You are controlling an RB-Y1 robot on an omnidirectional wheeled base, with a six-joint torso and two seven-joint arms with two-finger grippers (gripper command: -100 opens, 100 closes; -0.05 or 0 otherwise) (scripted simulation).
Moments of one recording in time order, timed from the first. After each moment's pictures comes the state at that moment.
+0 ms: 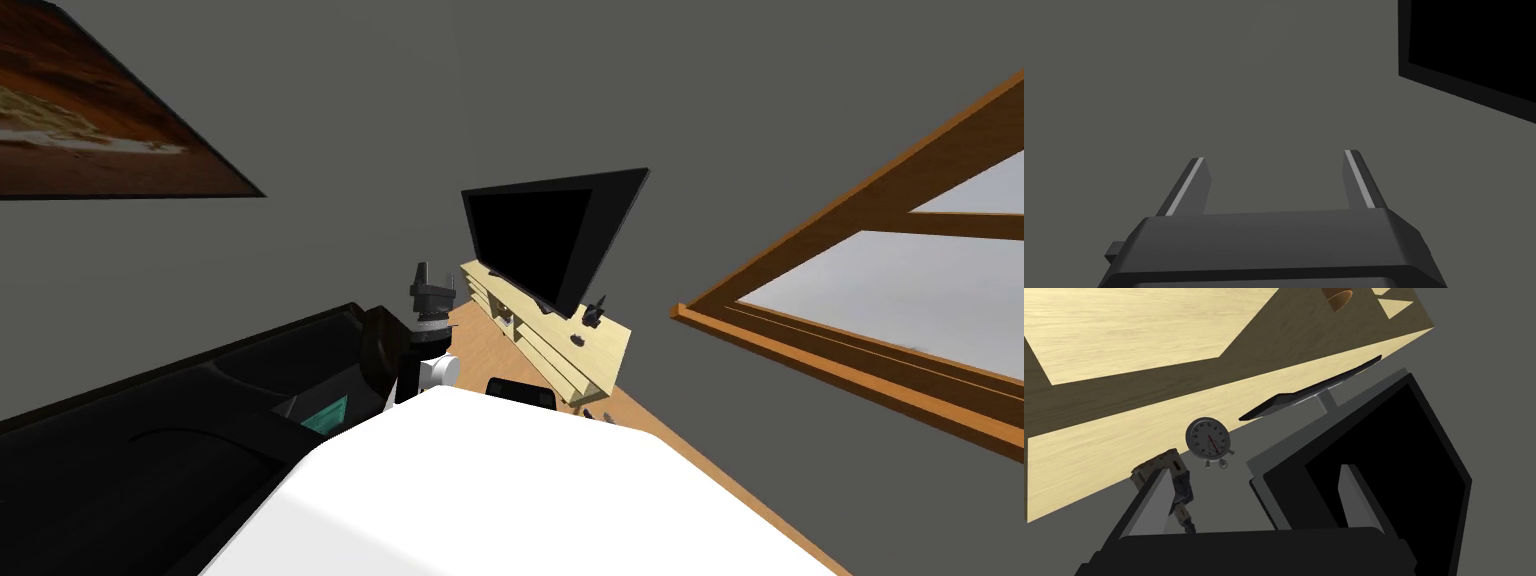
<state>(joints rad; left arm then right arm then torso) 0.54 -0.04 -0.07 -2.40 0.11 -0.38 0.06 0.83 -0.48 0.11 -1.53 0.61 -0.60 0.25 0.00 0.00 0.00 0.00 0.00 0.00</state>
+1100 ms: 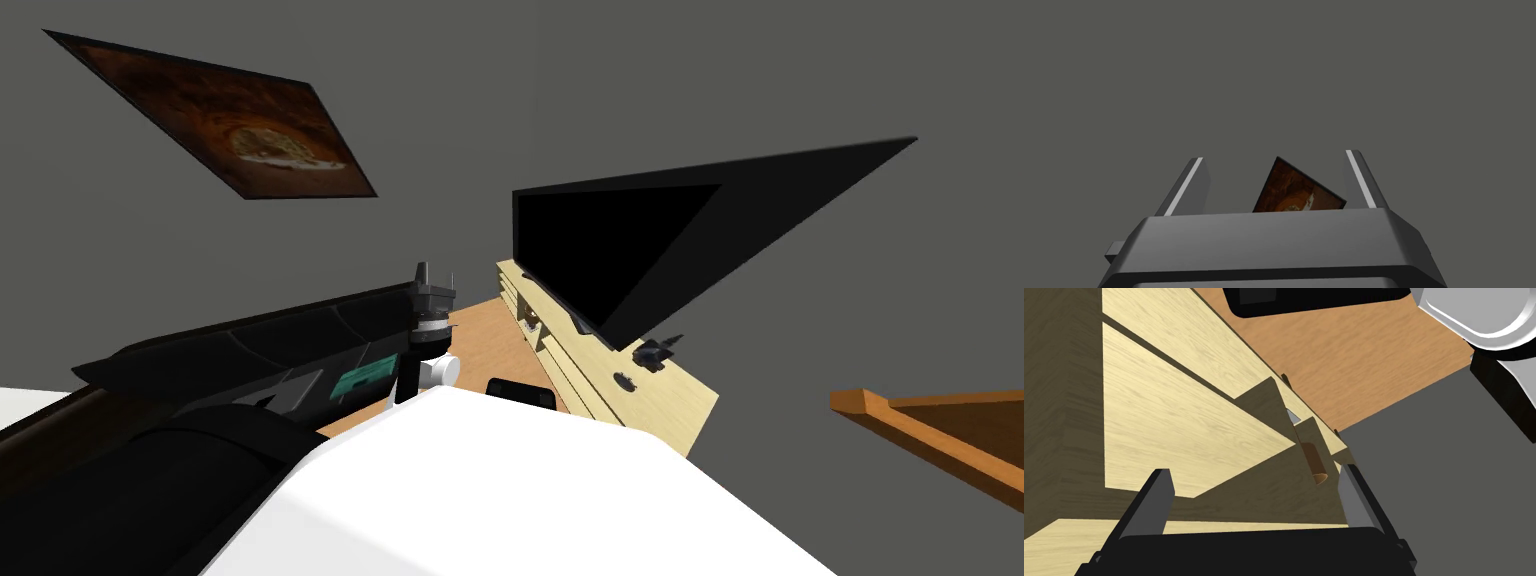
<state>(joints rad) 0.54 -0.04 -0.07 -2.40 0.11 -0.38 0.06 0.86 -0.72 0.18 -1.21 0.72 -0.60 0.25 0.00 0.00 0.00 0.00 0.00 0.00</state>
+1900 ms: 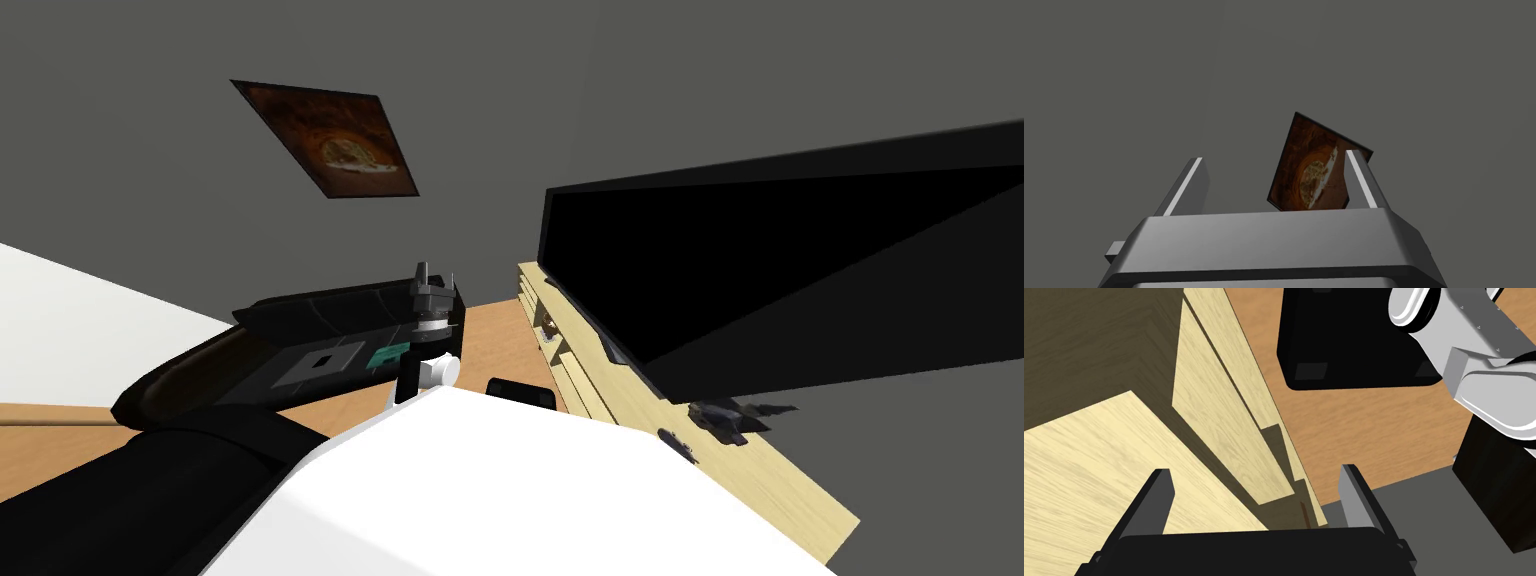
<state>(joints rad) 0.54 -0.04 -0.07 -2.40 0.11 -0.38 0.06 0.85 -0.87 0.22 -1.04 0.74 -0.61 0.23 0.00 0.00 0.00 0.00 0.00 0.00</state>
